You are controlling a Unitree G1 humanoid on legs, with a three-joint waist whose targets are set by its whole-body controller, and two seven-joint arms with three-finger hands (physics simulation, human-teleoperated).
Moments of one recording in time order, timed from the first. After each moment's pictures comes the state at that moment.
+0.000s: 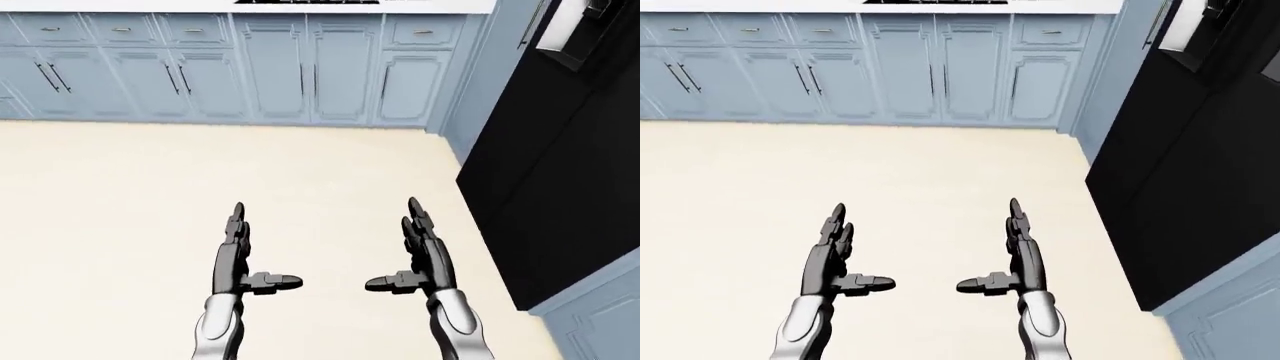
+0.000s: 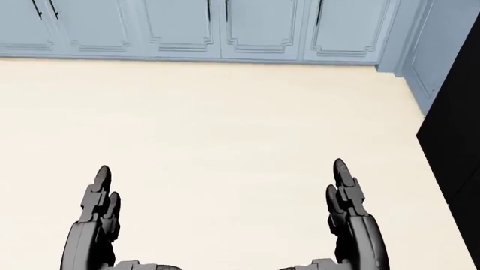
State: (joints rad) left arm 0.02 0.02 0.05 0.05 -0.02 0.03 -0.03; right arm 0.04 -0.01 -0.03 0.03 0.04 0.00 0.09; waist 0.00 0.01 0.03
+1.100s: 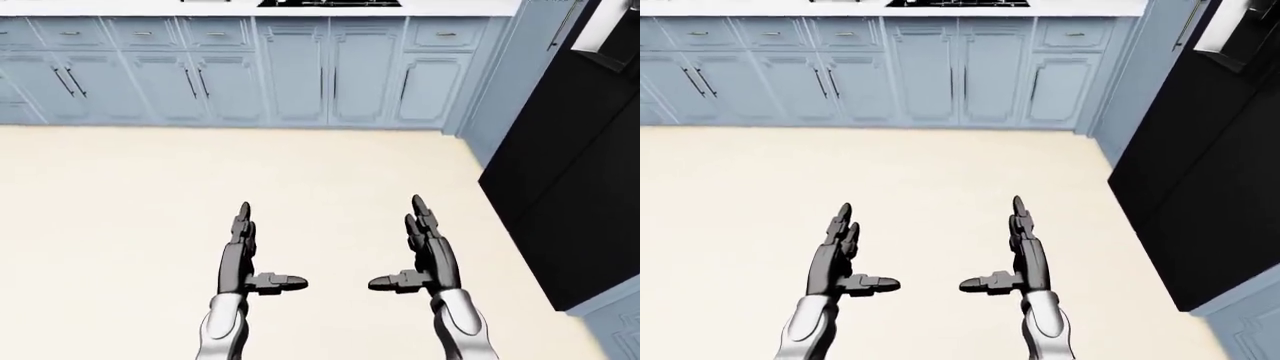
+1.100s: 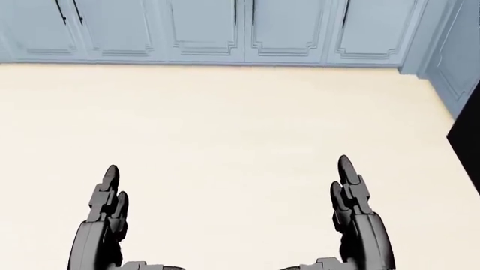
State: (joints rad) left arm 0.02 0.01 0.03 0.05 -0.02 0.03 -0.04; right arm 0.05 -0.02 -0.04 0.00 0.04 0.00 0.10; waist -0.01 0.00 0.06
